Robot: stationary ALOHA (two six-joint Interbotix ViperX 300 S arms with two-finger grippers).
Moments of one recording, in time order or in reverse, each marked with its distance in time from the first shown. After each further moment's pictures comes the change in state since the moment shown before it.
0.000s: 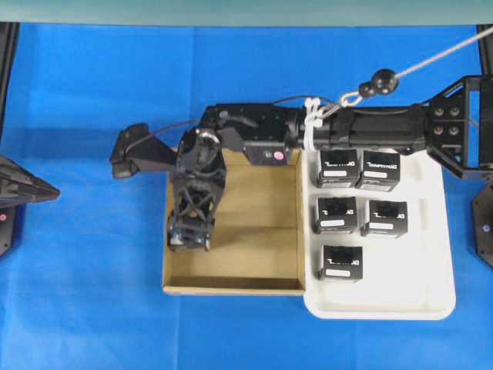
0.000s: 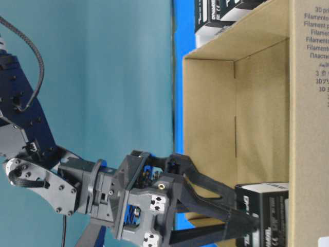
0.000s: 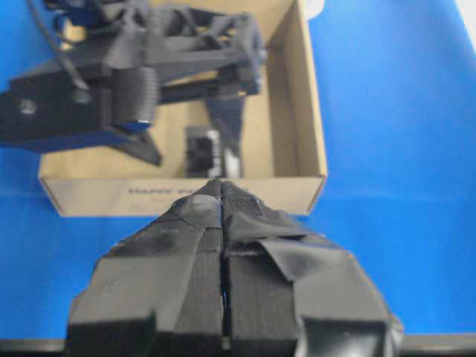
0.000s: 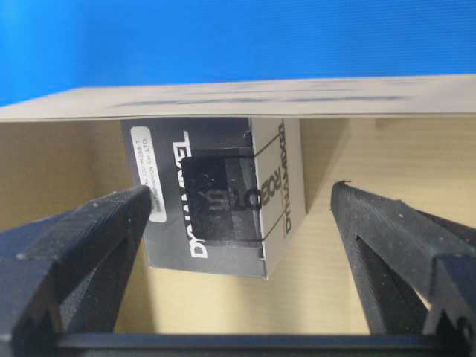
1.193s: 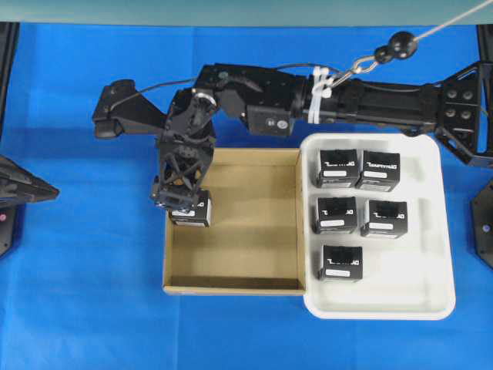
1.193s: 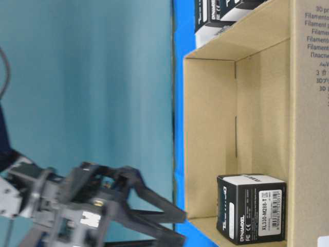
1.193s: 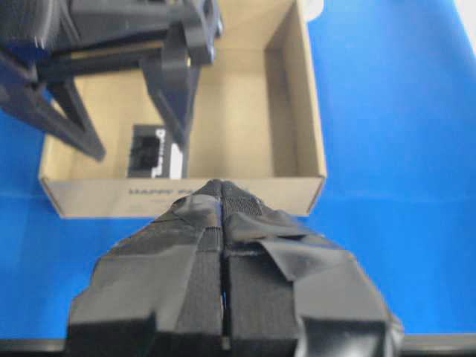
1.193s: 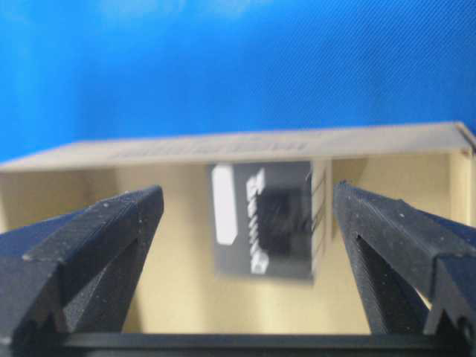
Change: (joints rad) left arm -0.002 -0.005 -0.003 0.000 0.000 0.000; right arm -0.026 -0.048 -0.137 -0.014 0.081 0.008
